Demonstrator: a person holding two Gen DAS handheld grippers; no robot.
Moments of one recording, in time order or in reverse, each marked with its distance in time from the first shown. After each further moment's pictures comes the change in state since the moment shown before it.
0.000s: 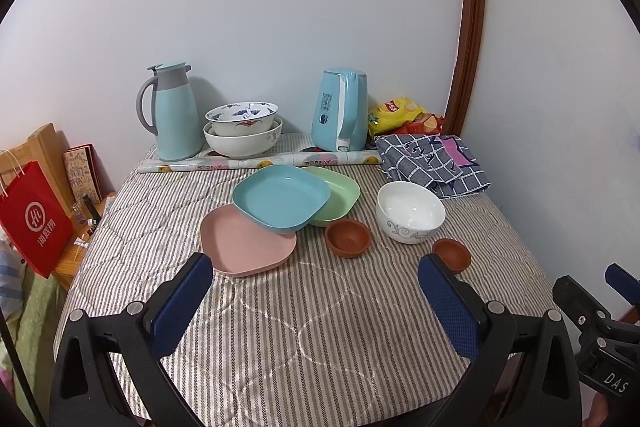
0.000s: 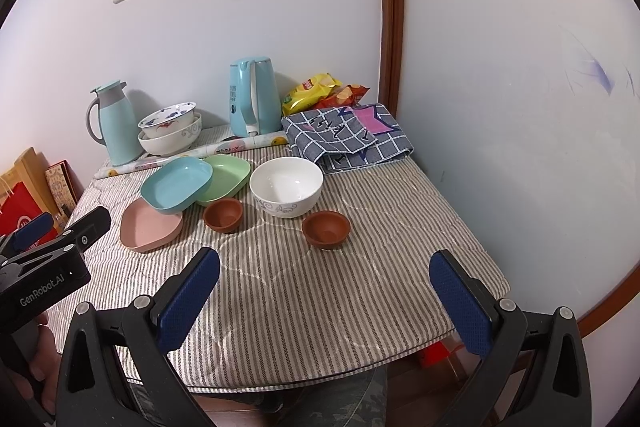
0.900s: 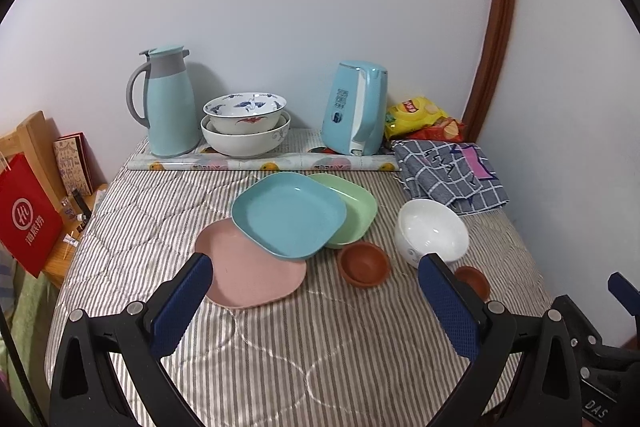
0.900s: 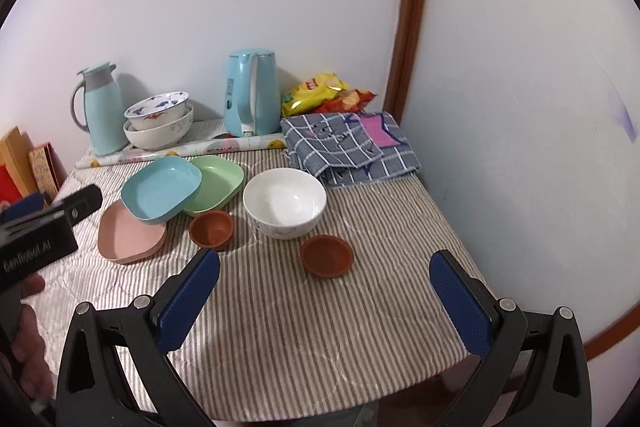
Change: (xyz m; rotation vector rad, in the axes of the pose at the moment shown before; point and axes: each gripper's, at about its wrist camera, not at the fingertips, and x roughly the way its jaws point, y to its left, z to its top) left arm 0.065 0.020 0.042 -0.052 0.066 0.002; right arm 0.047 0.034 0.035 -0.108 -0.005 -0.050
